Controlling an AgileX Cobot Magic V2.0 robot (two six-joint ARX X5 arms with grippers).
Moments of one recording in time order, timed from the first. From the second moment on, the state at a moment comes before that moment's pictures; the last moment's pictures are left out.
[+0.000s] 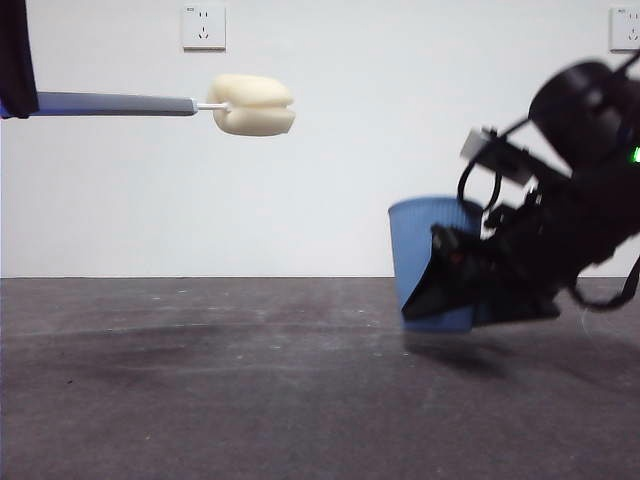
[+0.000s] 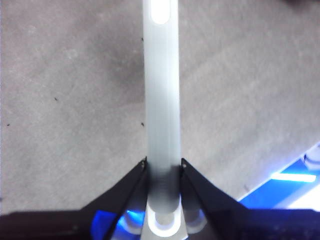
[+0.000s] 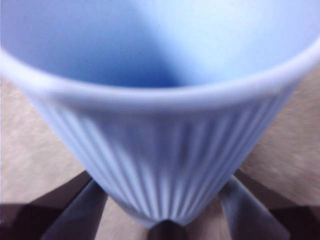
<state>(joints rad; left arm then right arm) -0.58 1.06 1.08 -1.06 -0.07 -0.01 0.37 1.62 0.60 0.39 -0.34 -0.06</state>
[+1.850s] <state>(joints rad) -0.77 1.25 1.07 -1.14 0.04 0.33 0.72 1.38 1.00 -0.83 0.56 -0.90</state>
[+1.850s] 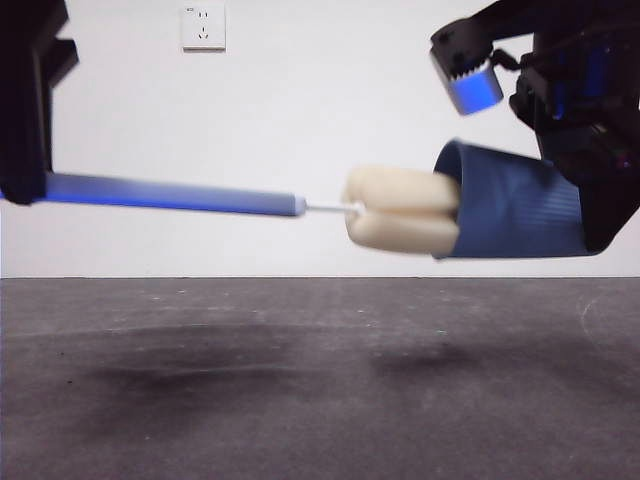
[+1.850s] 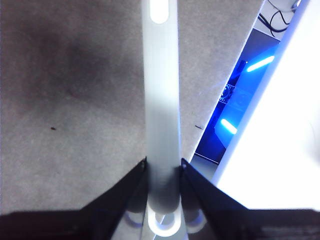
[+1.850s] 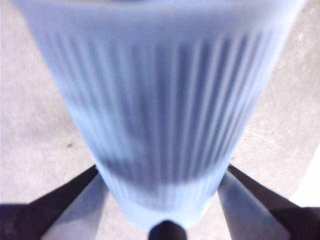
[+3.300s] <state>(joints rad) -0.80 1.27 1.07 -1.00 0.11 0.33 0.89 1.45 1.00 -0.76 0.54 -0.96</state>
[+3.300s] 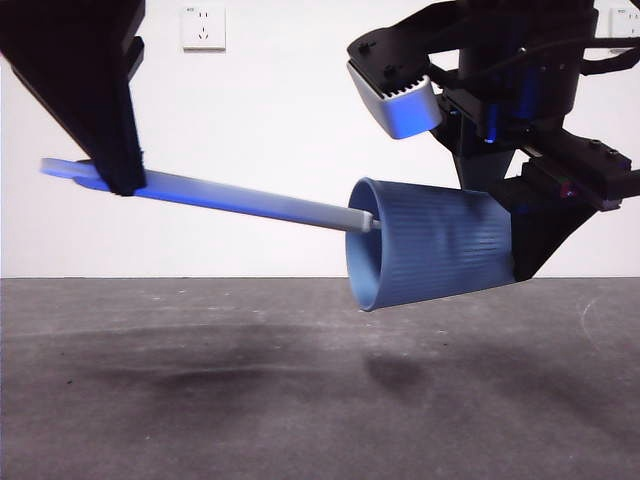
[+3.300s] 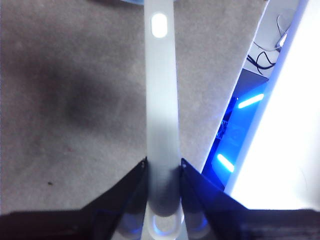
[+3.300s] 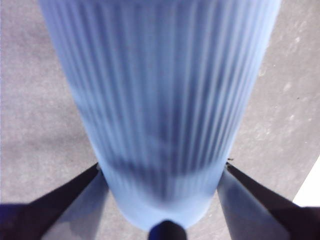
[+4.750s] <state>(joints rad) -0.73 1.11 1.07 -1.20 0.05 0.32 0.90 1.45 1.00 -0.79 0.58 -0.89</state>
